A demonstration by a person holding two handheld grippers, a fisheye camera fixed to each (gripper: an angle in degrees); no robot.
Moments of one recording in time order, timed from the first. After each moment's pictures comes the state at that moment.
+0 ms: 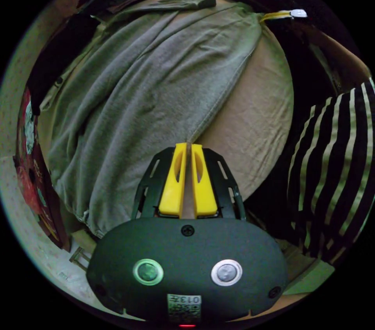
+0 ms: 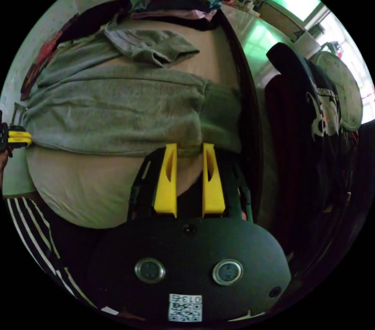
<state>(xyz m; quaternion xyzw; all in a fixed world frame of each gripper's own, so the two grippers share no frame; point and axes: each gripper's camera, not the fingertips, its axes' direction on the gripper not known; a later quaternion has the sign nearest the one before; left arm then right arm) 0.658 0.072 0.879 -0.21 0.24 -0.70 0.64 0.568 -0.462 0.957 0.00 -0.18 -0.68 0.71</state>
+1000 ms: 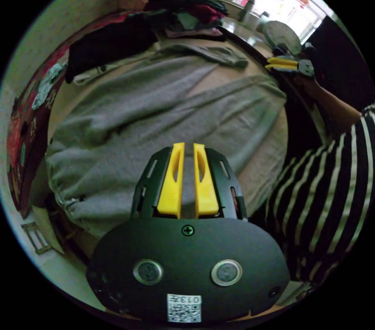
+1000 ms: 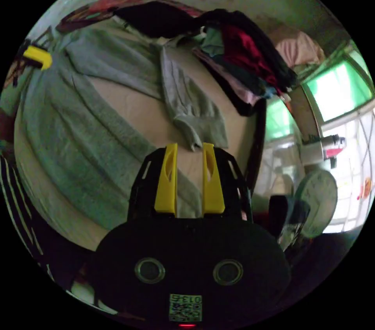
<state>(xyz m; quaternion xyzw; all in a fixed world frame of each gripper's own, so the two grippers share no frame) 0.474 0.157 0.916 -0.13 0.09 -0.82 0.54 0.450 -0.497 0.939 0.18 -0.18 -0.81 0.52</state>
